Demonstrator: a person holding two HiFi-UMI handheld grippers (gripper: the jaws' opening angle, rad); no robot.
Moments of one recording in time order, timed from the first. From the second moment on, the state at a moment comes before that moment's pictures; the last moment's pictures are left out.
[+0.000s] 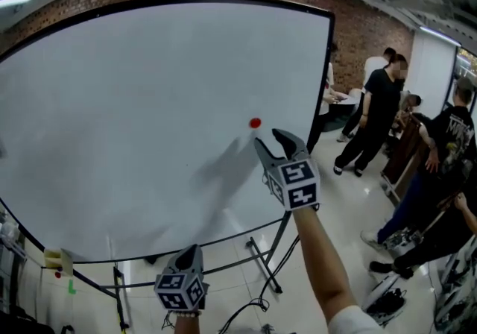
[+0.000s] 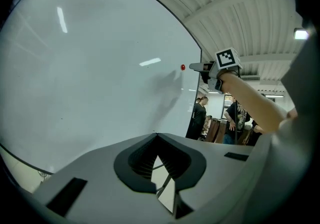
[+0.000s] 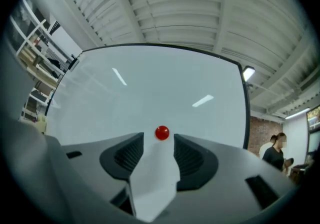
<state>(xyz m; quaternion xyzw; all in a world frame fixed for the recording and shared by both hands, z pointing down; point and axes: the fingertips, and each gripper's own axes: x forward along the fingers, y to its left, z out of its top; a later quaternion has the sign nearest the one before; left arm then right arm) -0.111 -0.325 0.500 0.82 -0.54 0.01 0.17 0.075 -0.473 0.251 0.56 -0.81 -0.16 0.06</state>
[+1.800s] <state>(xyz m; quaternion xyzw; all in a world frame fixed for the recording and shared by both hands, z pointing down) -0.102 -0.324 0.501 0.82 -0.55 0.01 0.17 0.079 -0.458 0.245 0.55 -0.81 -0.20 0.09</state>
